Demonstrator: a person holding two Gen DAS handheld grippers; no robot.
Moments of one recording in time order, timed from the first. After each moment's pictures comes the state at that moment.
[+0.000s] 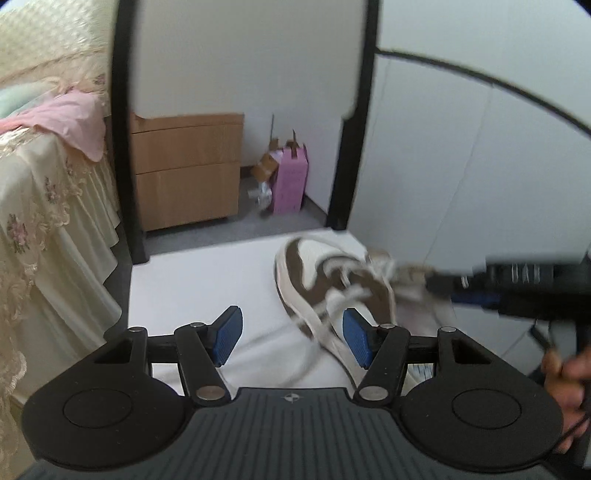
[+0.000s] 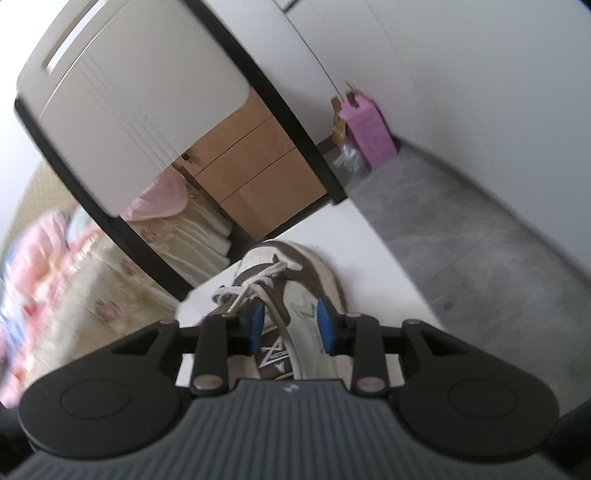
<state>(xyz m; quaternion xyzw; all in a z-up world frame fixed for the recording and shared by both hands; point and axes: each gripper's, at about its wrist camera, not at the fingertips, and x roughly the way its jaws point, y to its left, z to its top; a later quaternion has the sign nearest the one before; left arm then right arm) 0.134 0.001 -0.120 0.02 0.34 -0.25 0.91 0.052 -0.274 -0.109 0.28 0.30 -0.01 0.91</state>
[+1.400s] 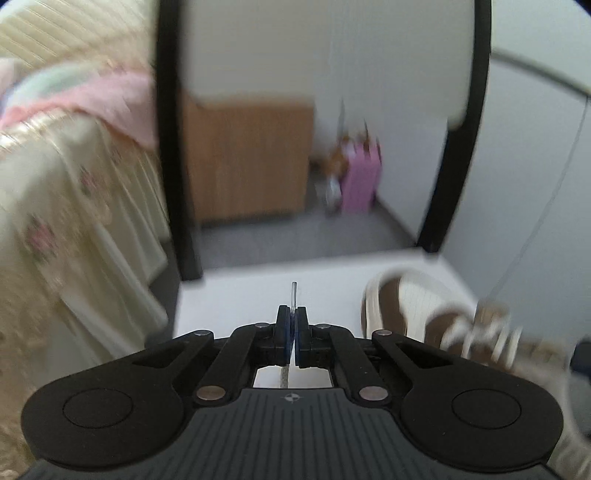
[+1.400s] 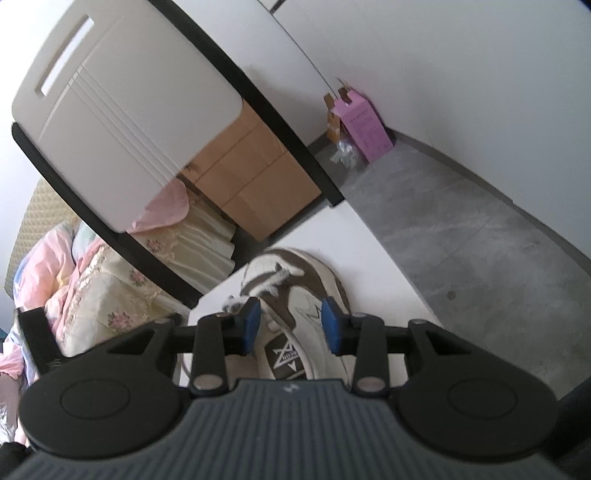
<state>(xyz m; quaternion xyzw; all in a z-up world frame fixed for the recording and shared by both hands) 0.205 -0.001 -0.128 0.01 0.32 -0.14 0.94 0.043 -0.294 -0.092 0.34 0.30 -0.01 0.89</state>
